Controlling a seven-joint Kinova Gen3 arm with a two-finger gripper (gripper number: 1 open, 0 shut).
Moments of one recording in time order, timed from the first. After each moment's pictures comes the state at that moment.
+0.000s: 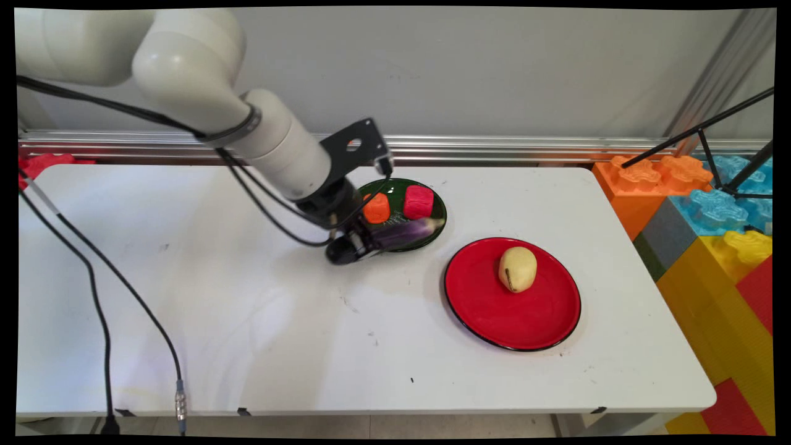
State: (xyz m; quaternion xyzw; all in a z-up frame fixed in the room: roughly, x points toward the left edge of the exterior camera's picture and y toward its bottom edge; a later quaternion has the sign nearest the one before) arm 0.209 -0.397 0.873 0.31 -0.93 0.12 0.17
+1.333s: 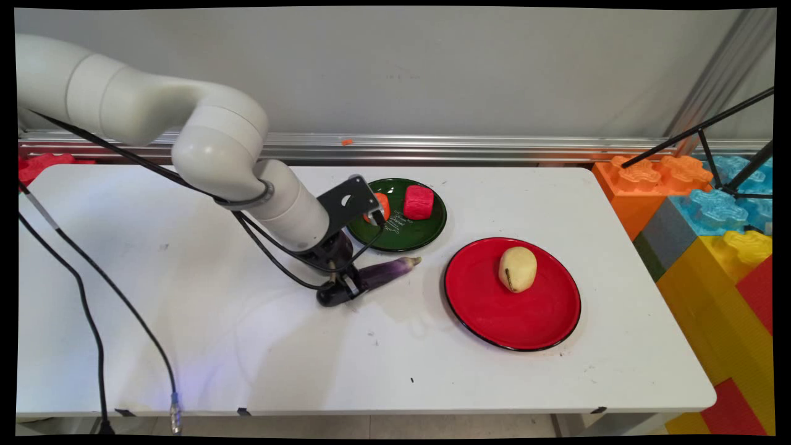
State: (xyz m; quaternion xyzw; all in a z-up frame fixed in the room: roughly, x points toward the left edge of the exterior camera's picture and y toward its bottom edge) arm 0.212 -0.392 0.789 0.38 -0.91 0.09 0.14
